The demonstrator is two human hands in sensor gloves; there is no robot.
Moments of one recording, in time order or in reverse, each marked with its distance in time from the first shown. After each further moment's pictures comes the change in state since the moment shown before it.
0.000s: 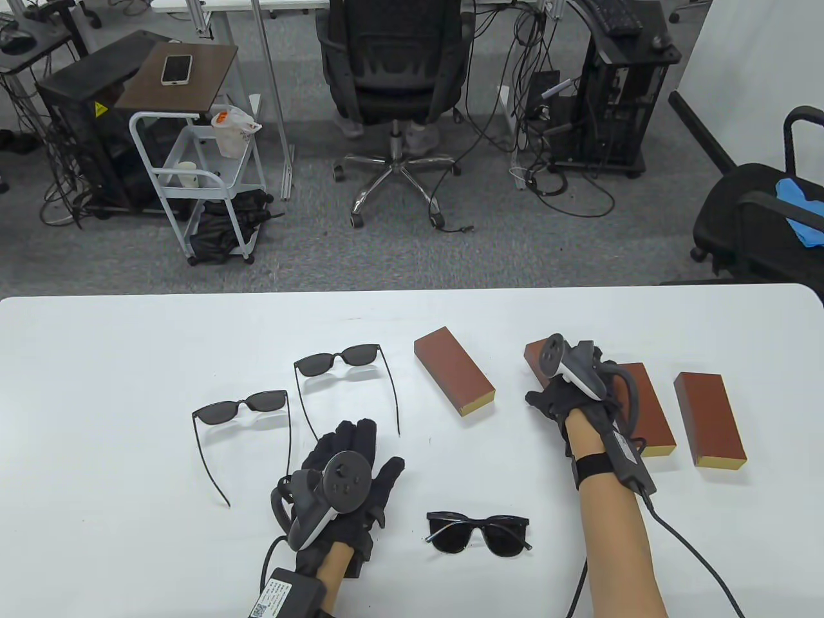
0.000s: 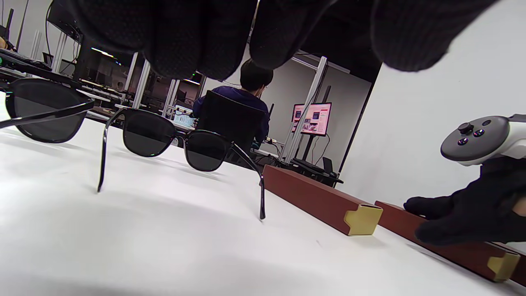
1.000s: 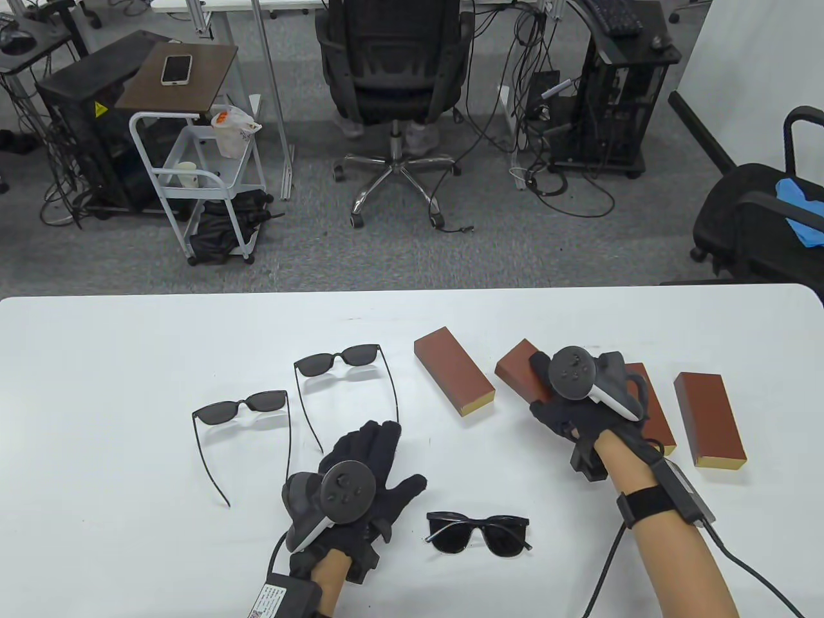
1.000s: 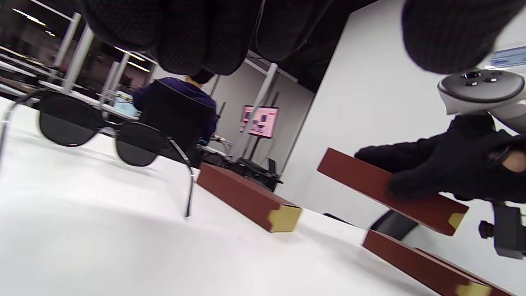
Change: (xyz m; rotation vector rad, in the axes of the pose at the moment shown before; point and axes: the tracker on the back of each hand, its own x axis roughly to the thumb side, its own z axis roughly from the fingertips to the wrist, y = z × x) left_hand 0.015 0.003 0.004 -0.021 -0.255 0.136; right_hand -0.015 -0.062 0.094 -0.147 -0.486 -0.275
